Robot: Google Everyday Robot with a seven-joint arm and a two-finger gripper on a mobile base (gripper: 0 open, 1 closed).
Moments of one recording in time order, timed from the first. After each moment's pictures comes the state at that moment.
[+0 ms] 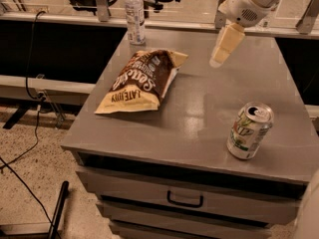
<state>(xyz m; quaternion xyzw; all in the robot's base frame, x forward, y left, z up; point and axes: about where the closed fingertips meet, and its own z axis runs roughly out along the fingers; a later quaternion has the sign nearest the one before) 0.675 -0.166 0.958 -0.61 0.74 -0.01 0.28</state>
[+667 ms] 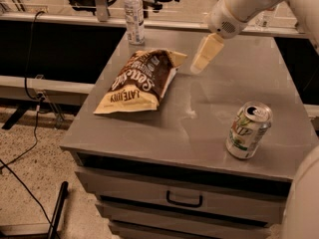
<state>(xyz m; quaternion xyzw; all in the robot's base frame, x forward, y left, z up) 0.692 -0.122 0.923 -0.60 0.74 0.05 0.30</state>
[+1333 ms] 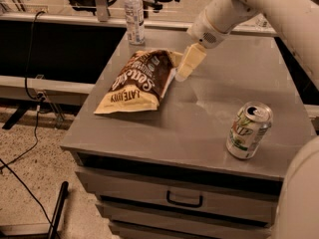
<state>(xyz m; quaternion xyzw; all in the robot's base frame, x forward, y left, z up) 0.695 -0.082 0.893 -0.61 0.73 0.07 0.29</state>
